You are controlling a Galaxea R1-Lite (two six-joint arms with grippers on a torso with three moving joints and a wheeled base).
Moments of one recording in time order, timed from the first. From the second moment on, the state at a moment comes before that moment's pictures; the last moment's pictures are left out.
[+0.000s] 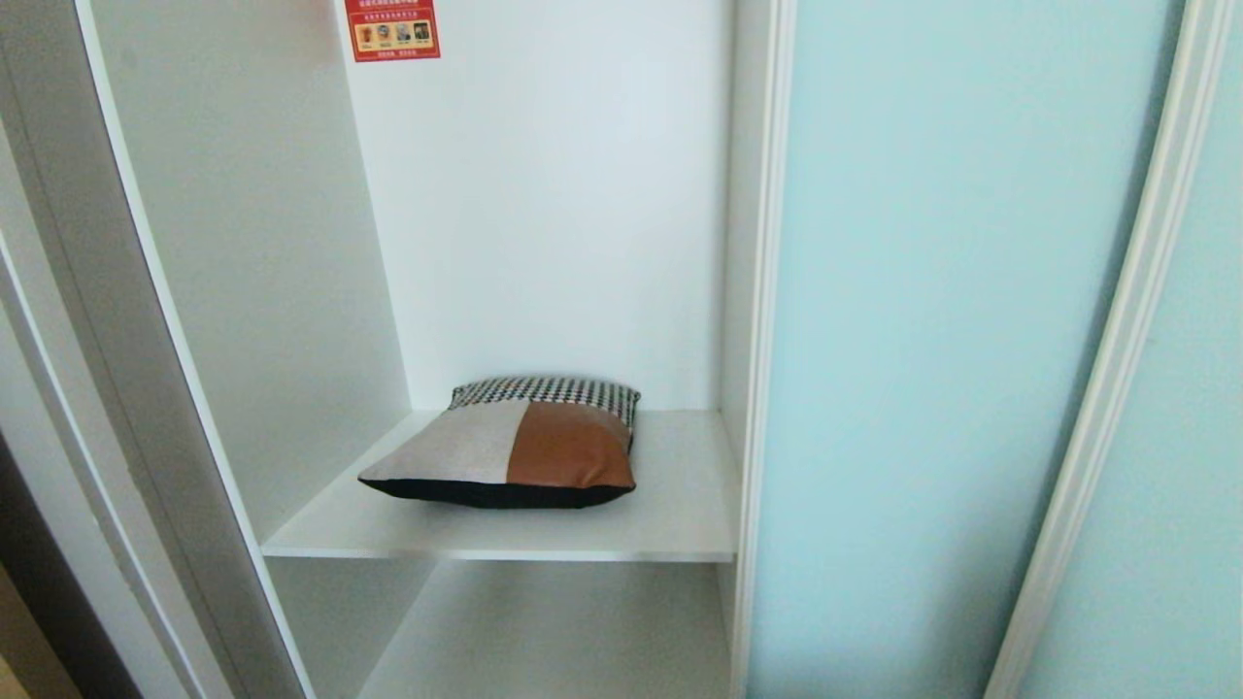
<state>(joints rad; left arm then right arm) 0.00 0.00 0.00 0.00 0.00 -0.02 -0.01 0.00 0.00 -0.01 -0.03 0.05</state>
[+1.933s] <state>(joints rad) 0.00 0.00 0.00 0.00 0.00 -0.02 -0.01 0.00 0.00 -0.01 -0.03 0.05</state>
